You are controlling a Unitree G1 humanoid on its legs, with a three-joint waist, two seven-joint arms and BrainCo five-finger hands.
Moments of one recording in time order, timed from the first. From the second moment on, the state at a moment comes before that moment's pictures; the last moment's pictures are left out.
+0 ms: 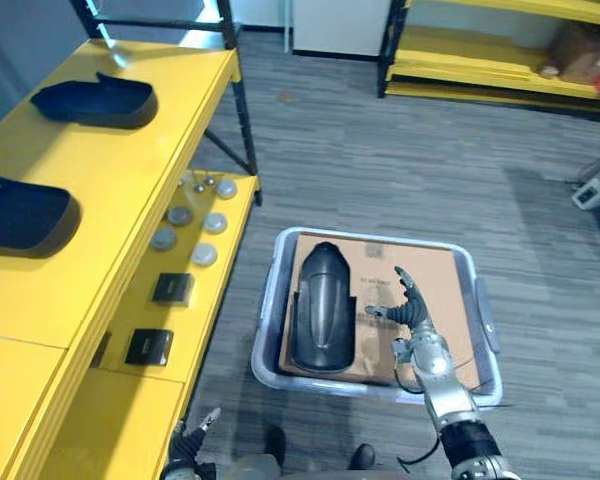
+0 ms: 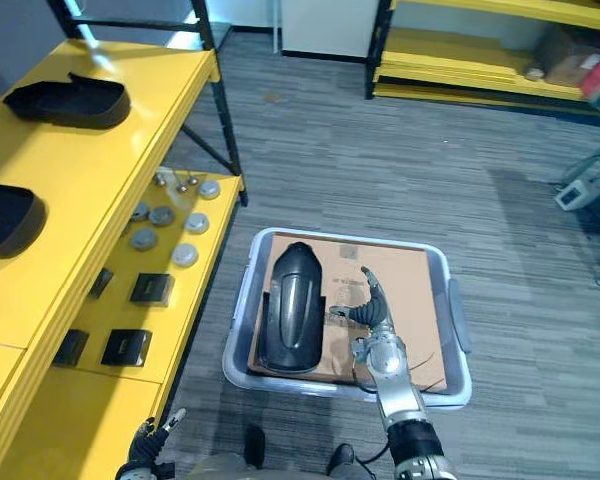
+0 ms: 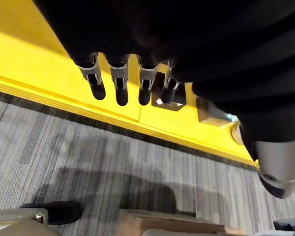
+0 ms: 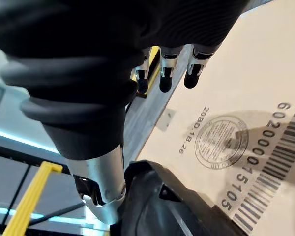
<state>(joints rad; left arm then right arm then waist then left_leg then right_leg) 0.19 0.10 0.15 0.78 0.09 -0.05 0.25 -0.25 -0.05 0.01 0.52 -0.35 0.01 -0.22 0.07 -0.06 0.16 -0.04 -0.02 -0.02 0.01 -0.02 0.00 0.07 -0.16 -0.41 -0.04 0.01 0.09</state>
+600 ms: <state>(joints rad) 0.13 0.10 0.09 0.79 0.09 -0.05 0.29 -0.41 -0.02 -0.03 0.77 -0.58 0.13 -0.32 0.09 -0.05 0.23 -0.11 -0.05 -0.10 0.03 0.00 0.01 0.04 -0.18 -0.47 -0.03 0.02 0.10</state>
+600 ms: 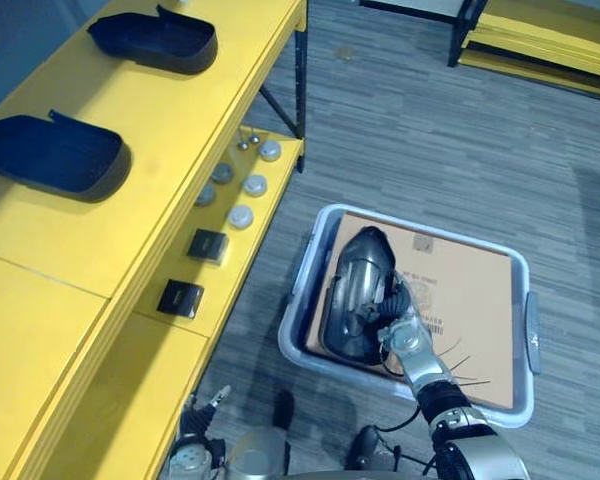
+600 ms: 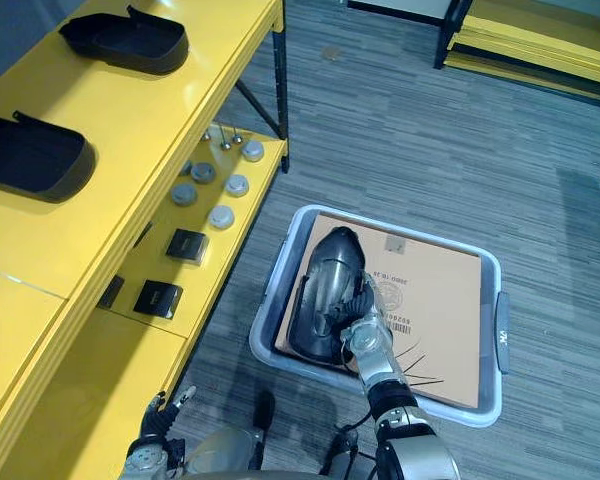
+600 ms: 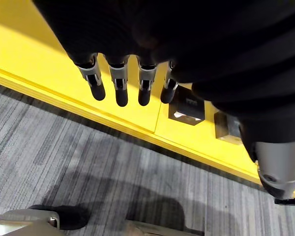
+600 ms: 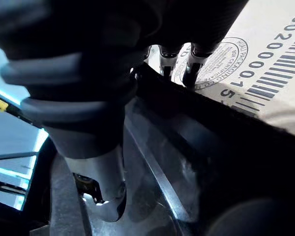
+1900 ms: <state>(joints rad) 0.14 0.04 -0.07 0.02 0.09 -0.09 0.32 -0.23 -0.03 -0.10 0.14 -0.51 0.12 -0.36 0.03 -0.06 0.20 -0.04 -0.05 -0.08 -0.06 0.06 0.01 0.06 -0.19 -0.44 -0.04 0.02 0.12</state>
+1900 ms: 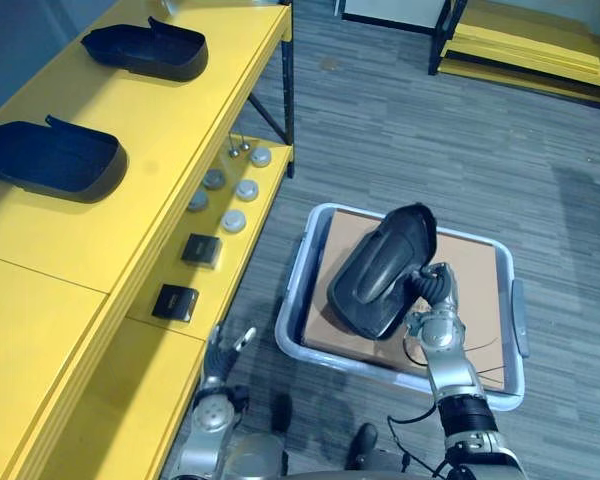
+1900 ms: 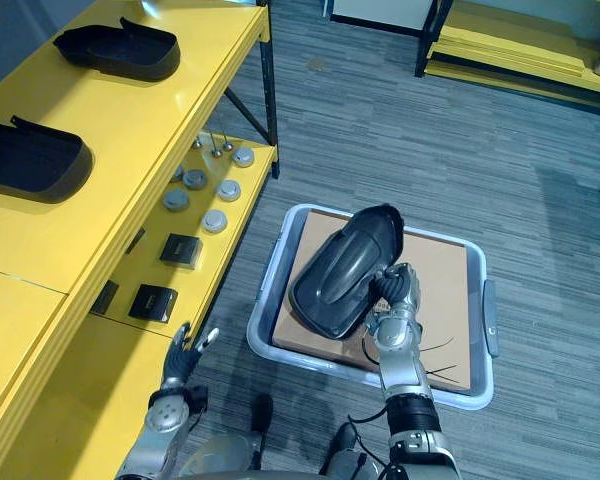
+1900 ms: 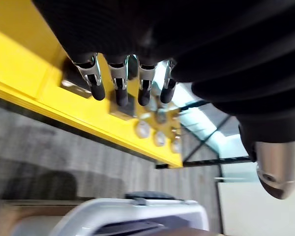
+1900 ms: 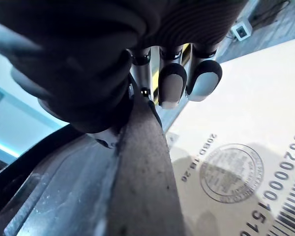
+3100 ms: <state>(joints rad) -0.11 0.04 -0.36 -0.14 0.44 0.02 0.40 -0.29 -0.01 0.19 -0.18 -0.67 0.09 -0.38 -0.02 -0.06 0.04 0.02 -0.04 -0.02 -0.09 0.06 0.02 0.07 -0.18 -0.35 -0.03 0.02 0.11</state>
